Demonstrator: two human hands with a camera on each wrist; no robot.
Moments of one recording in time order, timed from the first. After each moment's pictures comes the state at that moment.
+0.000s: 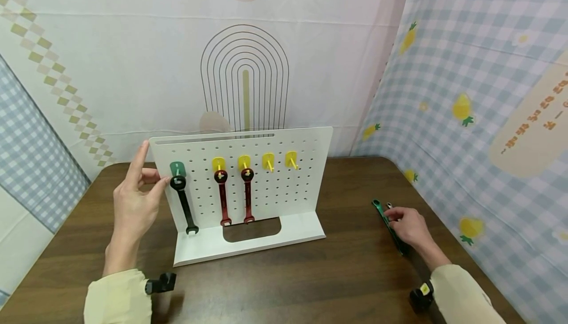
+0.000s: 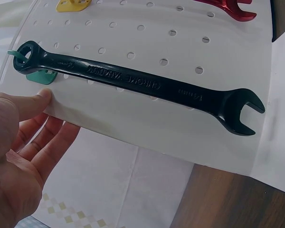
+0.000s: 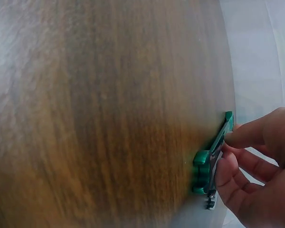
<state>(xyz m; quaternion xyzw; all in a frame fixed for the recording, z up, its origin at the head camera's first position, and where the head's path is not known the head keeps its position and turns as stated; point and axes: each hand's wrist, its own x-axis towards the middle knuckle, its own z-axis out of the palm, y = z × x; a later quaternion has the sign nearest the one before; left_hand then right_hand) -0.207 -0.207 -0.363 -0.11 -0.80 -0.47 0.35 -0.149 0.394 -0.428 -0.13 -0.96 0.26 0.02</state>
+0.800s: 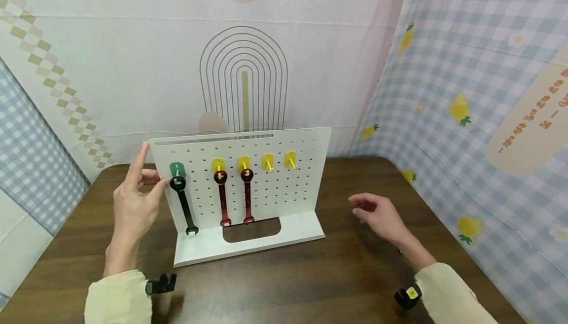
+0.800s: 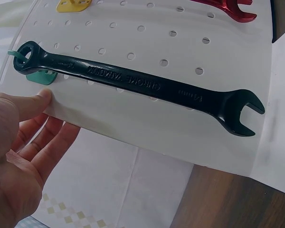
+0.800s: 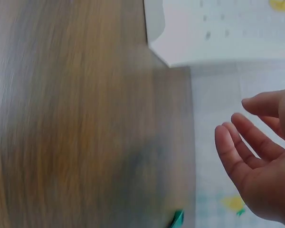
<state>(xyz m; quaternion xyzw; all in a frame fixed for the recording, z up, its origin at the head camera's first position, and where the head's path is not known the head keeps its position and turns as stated) -0.207 -0.206 -0.362 -0.10 -0.80 -0.47 0.35 -0.150 0.316 -0.394 0.04 -0.91 0.41 0.06</state>
